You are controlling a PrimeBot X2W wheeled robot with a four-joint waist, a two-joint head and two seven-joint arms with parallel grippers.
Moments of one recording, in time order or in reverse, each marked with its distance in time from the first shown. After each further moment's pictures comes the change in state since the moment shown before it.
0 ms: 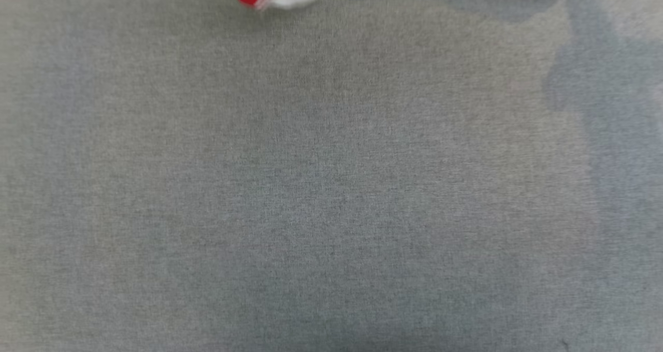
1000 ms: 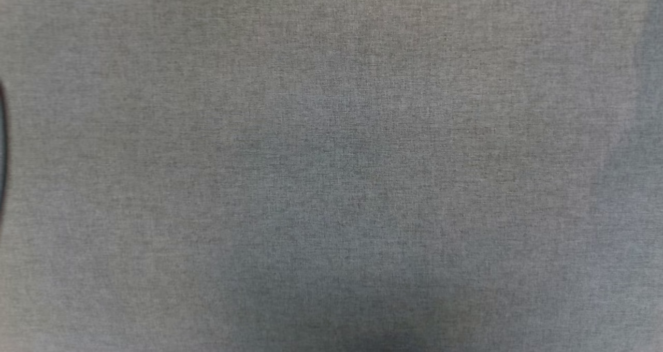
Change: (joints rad) left arm -0.284 -0.225 -0.126 0.652 0.143 -0.059 -0.453; right arm -0.334 0.212 0.100 0.677 -0.158 -0.001 -0.446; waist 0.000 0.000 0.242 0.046
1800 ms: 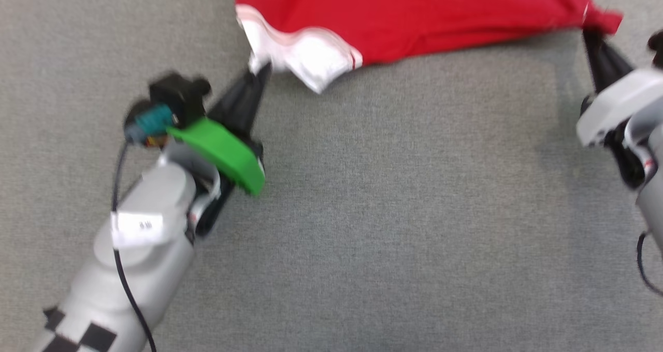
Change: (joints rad) left arm 1.005 -0.032 -0.230 -0.243 -0.224 -0.008 0.020; right arm 0.759 -0.017 0.241 -0.067 0.349 -0.001 -0.025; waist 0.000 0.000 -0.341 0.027
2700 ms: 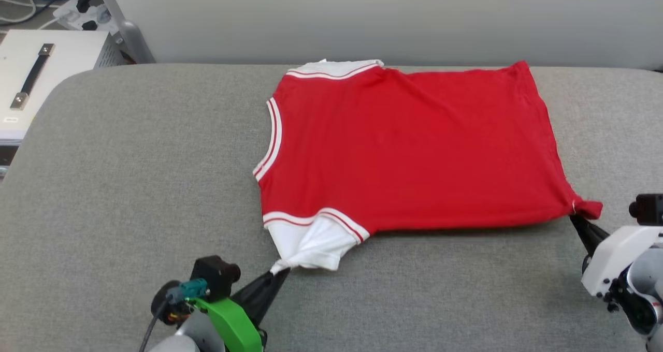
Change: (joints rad) left arm 0.454 0.152 -0.202 -0.155 -0.091 0.007 0.073; right arm 0.489 -0.100 -0.023 -0.171 0.232 0.000 0.212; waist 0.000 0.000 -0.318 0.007
